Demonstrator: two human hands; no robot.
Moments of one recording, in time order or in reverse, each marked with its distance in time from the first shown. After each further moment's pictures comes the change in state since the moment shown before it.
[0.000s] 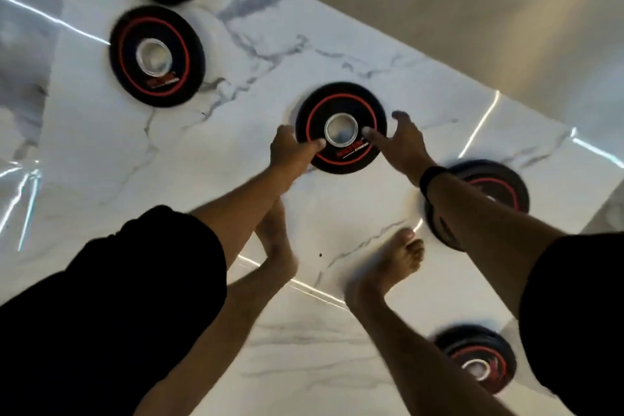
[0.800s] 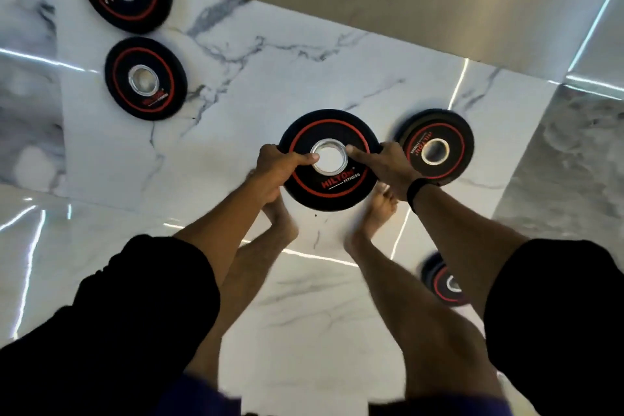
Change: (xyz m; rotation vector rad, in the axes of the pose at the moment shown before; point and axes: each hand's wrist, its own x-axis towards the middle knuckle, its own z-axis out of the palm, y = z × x) left_hand -0.121 0.016 -0.029 -0.007 -0.208 -0.080; right_hand -0.131 0.035 -0.039 0.497 -0.128 0.195
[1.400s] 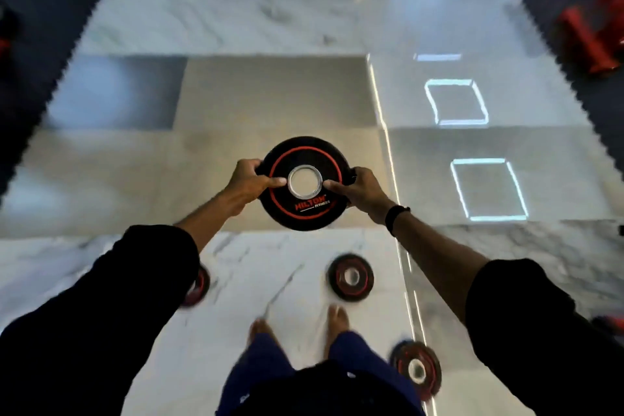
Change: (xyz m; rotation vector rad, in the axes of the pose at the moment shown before) left_hand -0.504 0.260 -0.078 0.274 -0.097 0.936; right_hand -0.483 -0.209 -0.172 0.088 0.291 -0.694
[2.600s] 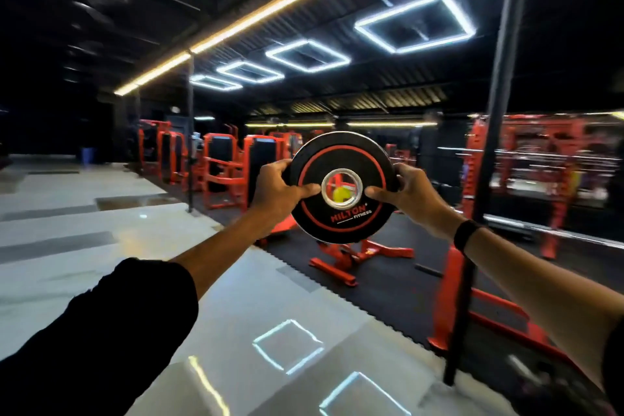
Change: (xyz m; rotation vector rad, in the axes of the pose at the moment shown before) left_hand -0.167 0.520 0.104 -0.211 -0.344 1.317; right_hand -0.341 -0.320 -0.313 -0.309 1.106 -0.676
